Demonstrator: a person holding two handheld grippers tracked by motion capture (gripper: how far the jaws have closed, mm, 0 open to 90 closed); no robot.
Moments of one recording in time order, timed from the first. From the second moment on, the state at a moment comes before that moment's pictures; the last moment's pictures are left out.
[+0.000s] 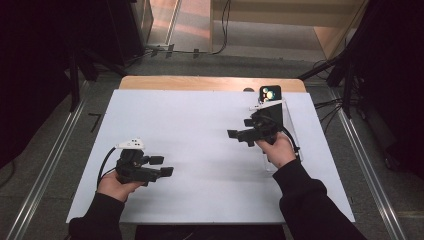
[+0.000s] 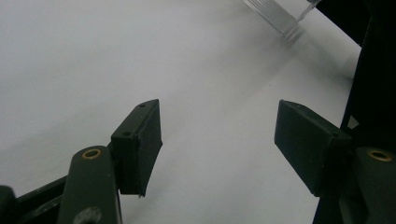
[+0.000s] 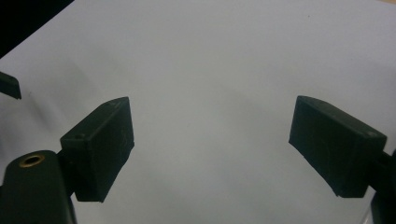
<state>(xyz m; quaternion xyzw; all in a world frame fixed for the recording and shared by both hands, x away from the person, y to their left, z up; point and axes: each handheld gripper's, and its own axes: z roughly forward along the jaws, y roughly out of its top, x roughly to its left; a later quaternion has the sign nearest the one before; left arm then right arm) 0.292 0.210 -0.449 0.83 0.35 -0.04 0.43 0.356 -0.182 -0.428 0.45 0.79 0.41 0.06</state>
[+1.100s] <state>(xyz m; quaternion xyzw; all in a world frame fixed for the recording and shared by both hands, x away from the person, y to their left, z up) 0.284 0.205 -0.448 0.83 0.34 -0.06 0.43 0.293 -0.189 -0.452 0.39 0.83 0.39 0.02</state>
